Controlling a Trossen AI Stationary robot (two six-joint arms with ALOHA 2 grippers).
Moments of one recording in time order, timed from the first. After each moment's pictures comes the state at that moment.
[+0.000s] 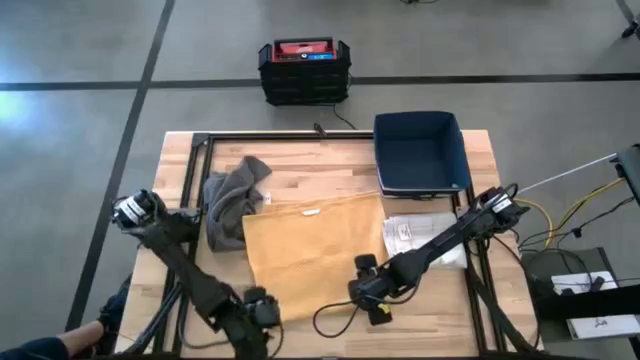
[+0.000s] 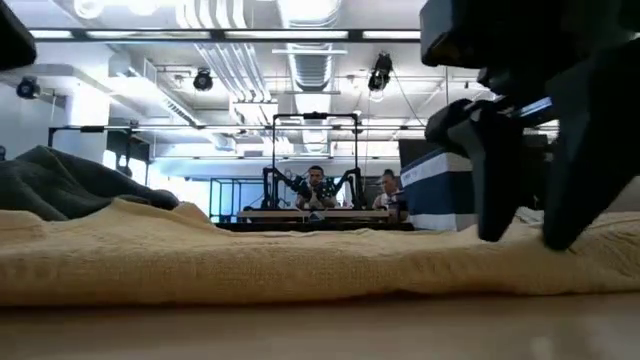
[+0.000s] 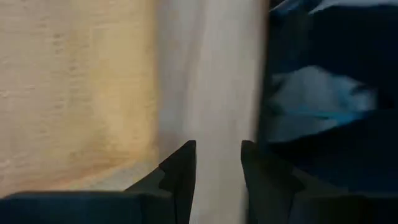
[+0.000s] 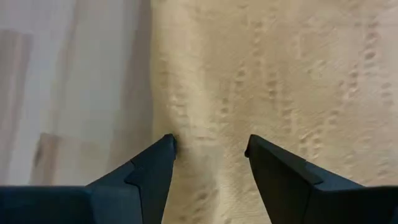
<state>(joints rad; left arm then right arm) -0.83 1.77 1.22 -0.56 -0.24 -1.01 0.52 1.94 1.17 -0.46 0.08 0.29</state>
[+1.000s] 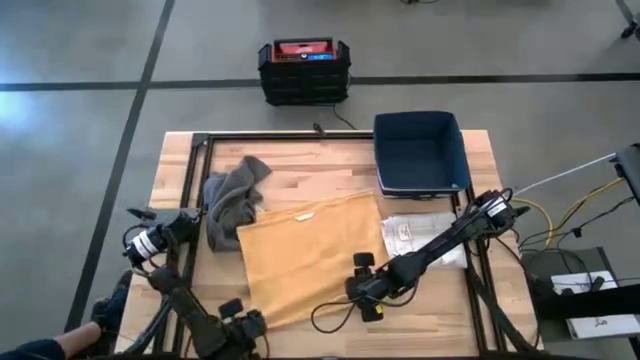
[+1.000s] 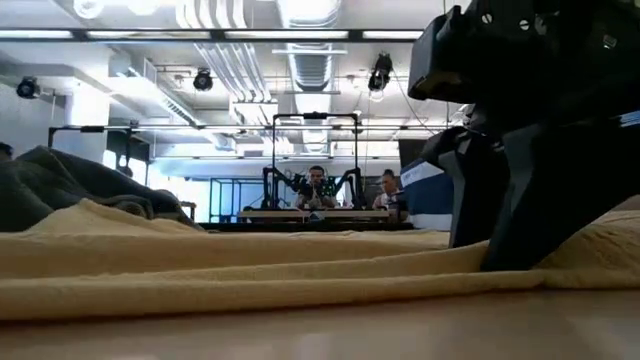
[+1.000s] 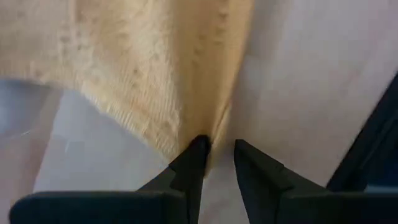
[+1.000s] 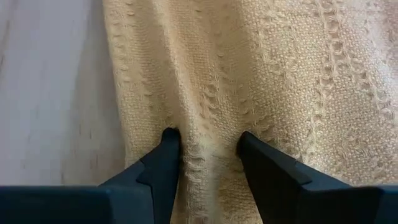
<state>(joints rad) -1.02 2.02 1.40 -0.91 -0.13 -1.45 0.51 2.03 1.09 -0.33 0.17 0.37</state>
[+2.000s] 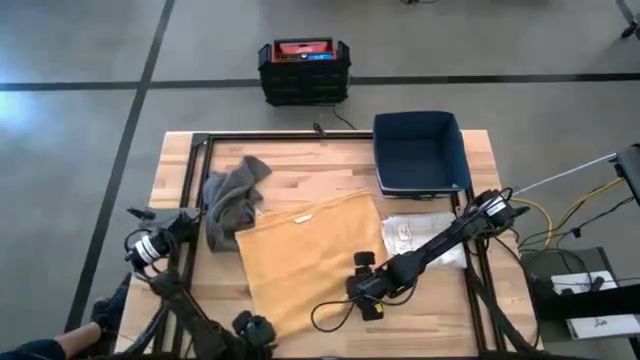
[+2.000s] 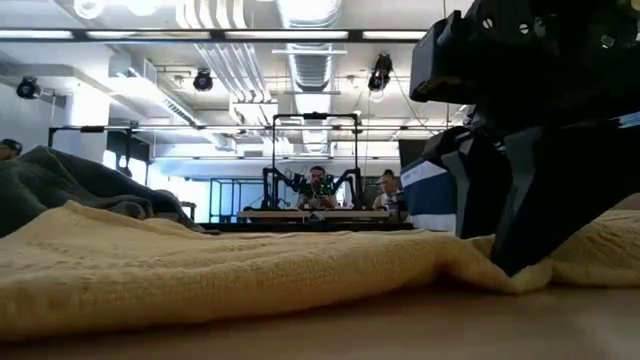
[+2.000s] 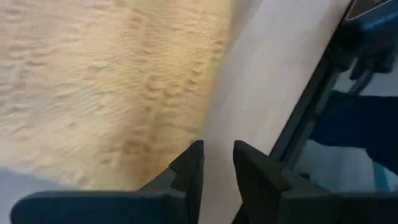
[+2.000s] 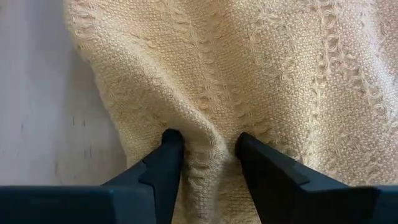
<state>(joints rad) -0.99 2.07 1.44 -0.64 -0.45 -1.60 0.51 2.01 1.10 -0.36 0.18 0.36</state>
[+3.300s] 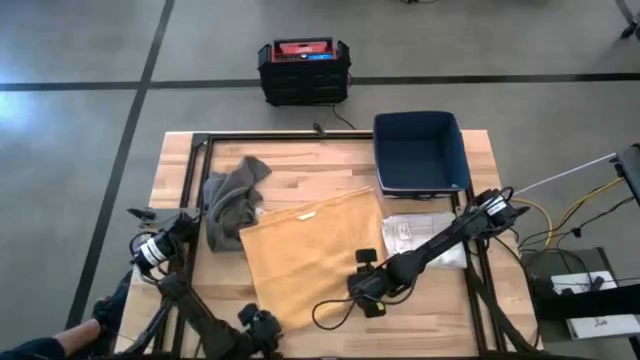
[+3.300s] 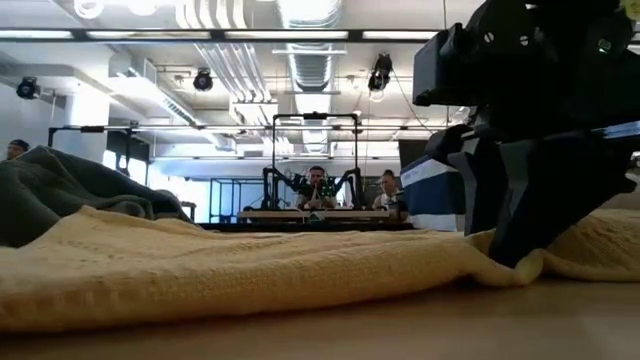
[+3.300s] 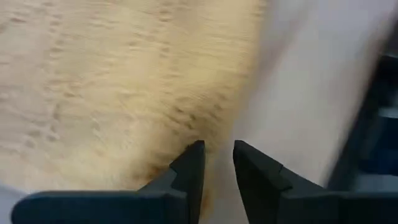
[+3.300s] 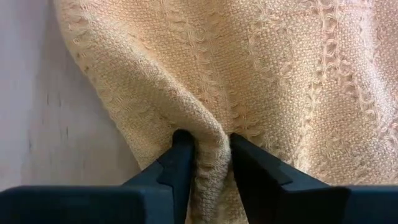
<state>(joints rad) -0.96 2.09 1.44 -0.72 -0.55 -1.56 0.50 2.01 1.13 -0.43 0.18 0.34</state>
